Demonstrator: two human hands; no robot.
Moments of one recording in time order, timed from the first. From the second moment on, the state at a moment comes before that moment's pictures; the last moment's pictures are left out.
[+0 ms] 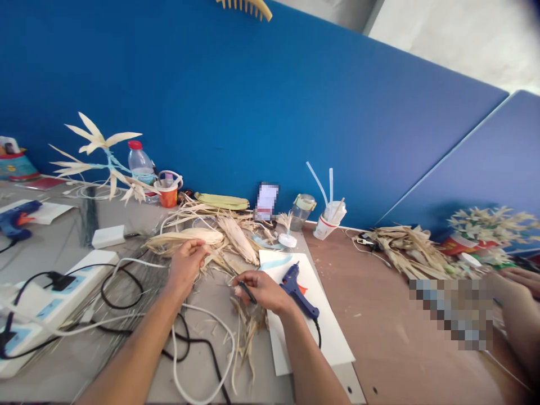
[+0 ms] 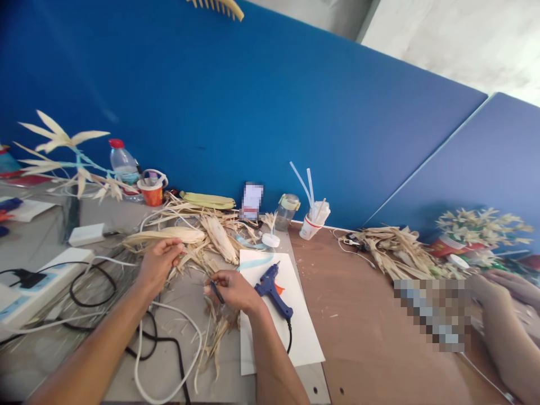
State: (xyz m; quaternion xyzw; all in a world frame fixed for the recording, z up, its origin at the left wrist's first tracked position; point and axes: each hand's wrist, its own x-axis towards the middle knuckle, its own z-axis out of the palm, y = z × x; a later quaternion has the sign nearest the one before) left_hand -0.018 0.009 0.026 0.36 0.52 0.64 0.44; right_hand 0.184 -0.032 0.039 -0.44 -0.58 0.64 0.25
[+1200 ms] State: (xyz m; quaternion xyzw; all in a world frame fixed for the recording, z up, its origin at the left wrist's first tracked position) left_hand -0.018 0.005 0.023 0.43 0.60 0.52 0.43; right_hand 0.187 -0.035 0.049 -0.45 -0.60 0.63 0.20
